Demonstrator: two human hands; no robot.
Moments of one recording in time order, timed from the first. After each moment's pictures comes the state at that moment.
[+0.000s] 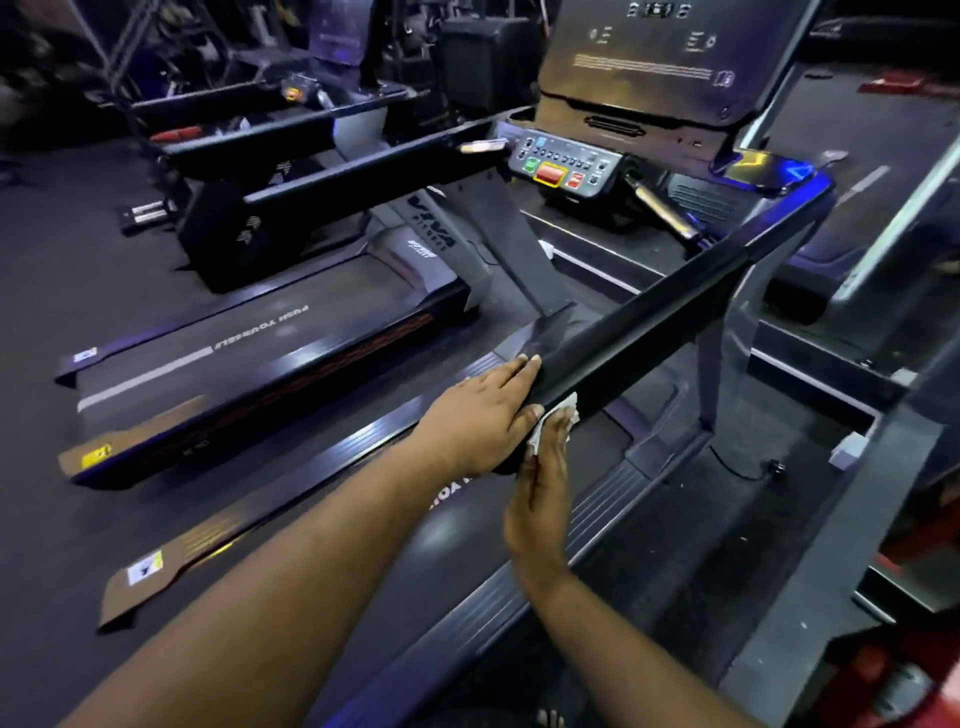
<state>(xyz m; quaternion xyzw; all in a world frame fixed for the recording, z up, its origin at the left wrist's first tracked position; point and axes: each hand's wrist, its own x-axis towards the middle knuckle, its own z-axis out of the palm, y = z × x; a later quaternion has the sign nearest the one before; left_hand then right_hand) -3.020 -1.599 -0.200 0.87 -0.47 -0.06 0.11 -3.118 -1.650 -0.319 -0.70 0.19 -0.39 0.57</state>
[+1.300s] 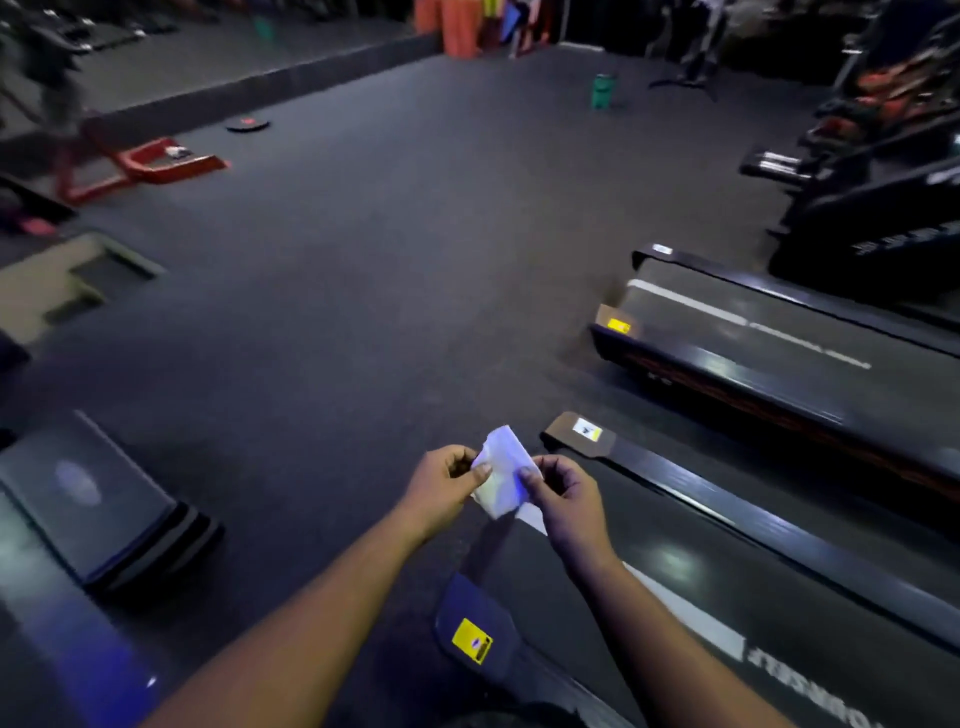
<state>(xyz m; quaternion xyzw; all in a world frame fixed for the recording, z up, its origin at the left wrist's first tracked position) -3.135 -0.850 -0.334 0.73 0.32 0.09 0.60 -3.029 -1.007 -0.347 -0.70 -0.18 0.25 0.64</state>
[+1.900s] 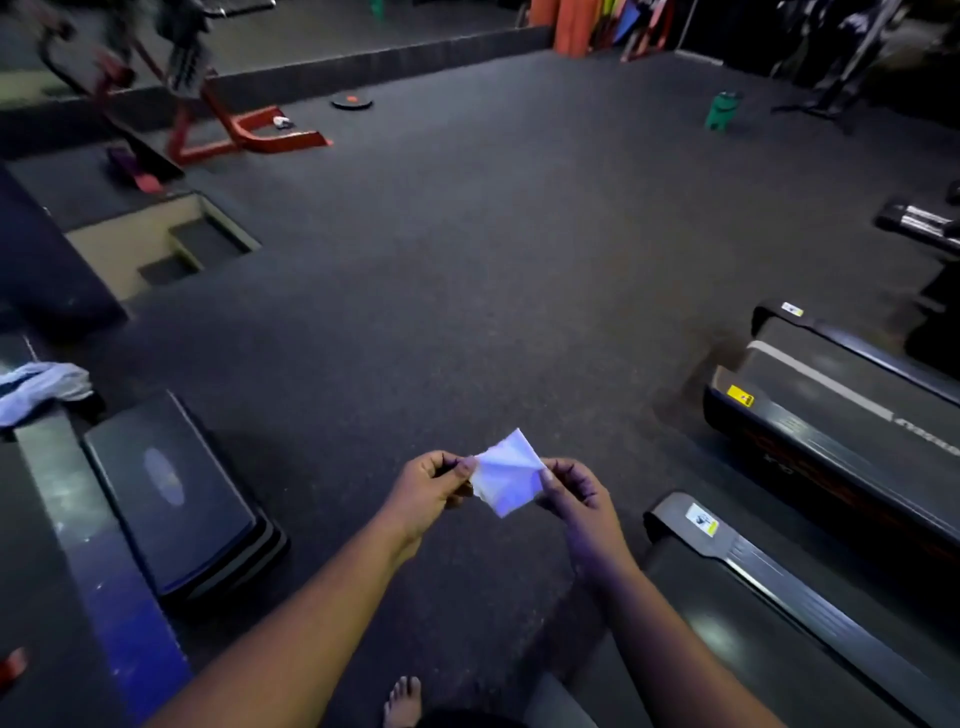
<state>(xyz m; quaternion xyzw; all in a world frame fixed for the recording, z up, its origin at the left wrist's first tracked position) -3.205 -0.527 -0.348 0.55 0.41 0.17 0.71 -3.053 -0.675 -0.351 -0.64 -0.22 0.35 0.65</state>
